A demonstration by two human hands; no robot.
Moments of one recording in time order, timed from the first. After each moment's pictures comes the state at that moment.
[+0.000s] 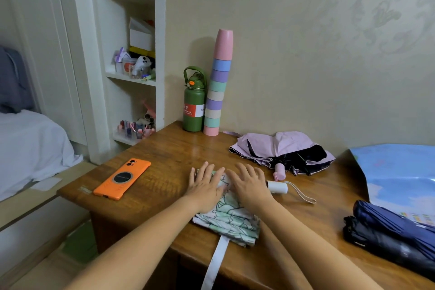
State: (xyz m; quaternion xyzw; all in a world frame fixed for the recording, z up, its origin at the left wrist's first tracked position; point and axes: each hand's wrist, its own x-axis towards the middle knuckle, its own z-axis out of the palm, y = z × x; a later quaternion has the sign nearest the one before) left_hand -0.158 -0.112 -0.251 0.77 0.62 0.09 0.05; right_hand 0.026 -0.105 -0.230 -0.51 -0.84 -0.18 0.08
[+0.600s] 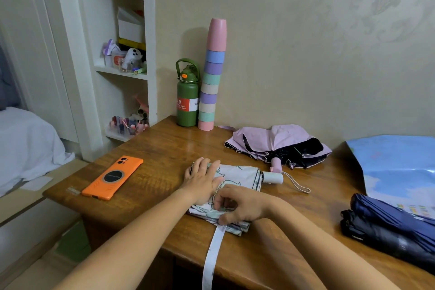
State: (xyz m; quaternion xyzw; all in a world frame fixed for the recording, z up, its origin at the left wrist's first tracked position) left_hand -0.158 -0.091 -0.252 0.78 0.62 0.11 0.06; right_hand 0.028 -0.137 -0.198 -0.38 -0.89 0.26 0.01
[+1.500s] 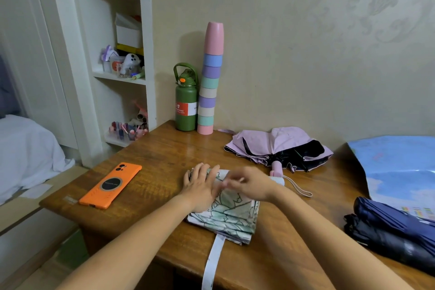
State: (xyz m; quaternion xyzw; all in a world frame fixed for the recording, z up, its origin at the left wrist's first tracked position) left_hand -0.158 -0.097 -0.246 0.78 0.61 0.07 0.06; right_hand 0.039 -0.106 -0.171 -0.45 -0.86 0.19 0.14
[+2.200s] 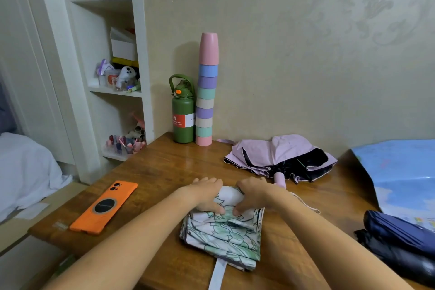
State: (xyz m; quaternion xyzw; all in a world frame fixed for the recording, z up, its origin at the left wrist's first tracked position) left_hand -0.151 -0.062 -0.191 0.84 0.53 -0.08 0.09; right_hand 0.040 -0.057 -0.174 -0.54 -0.83 0.10 -0.08
